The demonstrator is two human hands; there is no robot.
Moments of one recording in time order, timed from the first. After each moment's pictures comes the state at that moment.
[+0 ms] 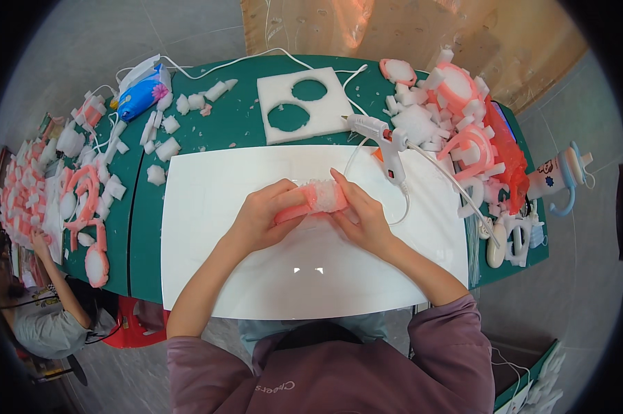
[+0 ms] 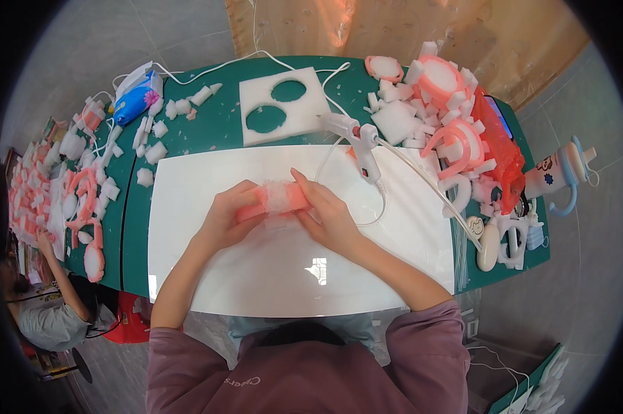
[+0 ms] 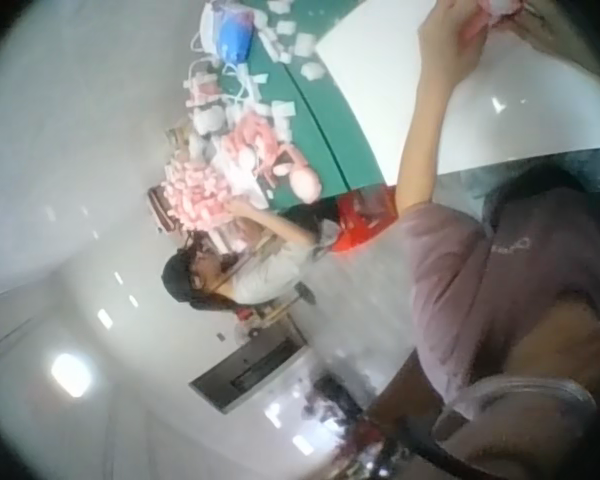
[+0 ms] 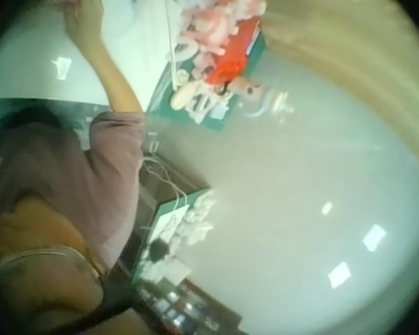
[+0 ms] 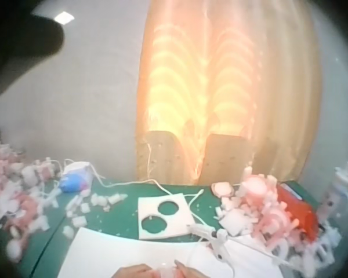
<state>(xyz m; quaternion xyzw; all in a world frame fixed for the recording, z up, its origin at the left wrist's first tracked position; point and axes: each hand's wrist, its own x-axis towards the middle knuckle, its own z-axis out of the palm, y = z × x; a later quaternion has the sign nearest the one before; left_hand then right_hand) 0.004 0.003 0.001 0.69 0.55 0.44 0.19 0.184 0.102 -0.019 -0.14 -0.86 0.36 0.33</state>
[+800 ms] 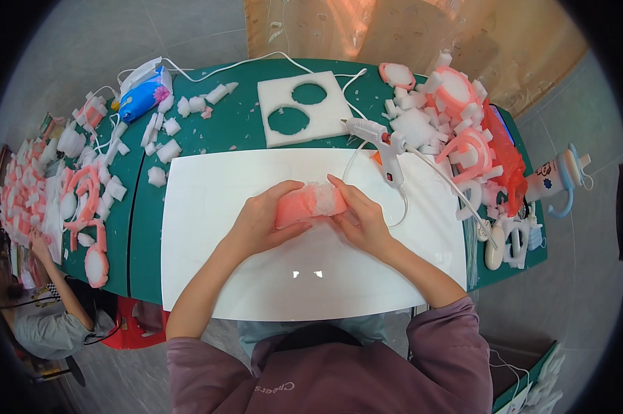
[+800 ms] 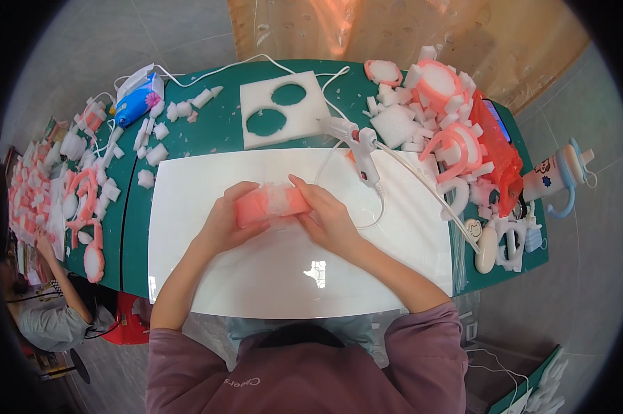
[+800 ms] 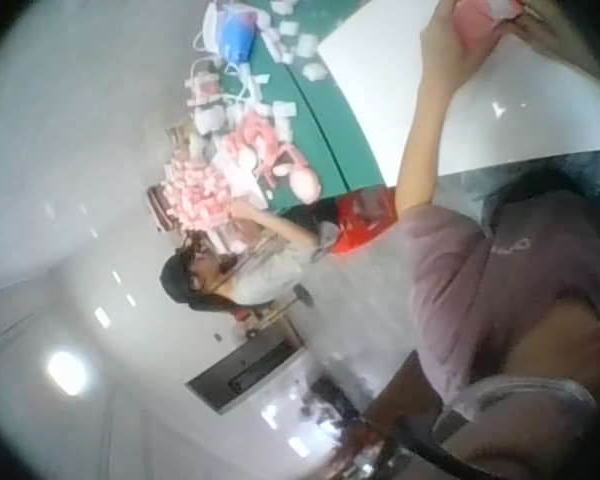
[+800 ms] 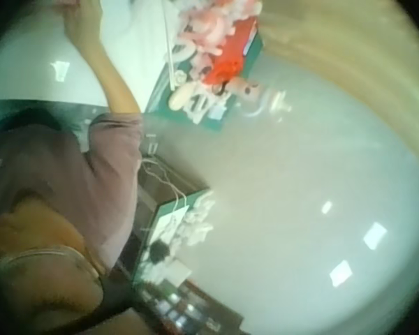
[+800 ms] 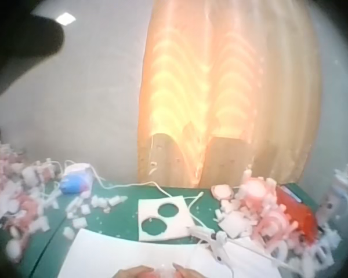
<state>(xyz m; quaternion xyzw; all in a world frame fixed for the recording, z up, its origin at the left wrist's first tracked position) 0.008 -0.002 0.001 0.67 0.58 0.44 0.12 0.185 0.102 -0.018 -0.15 -0.86 0.37 0.33</state>
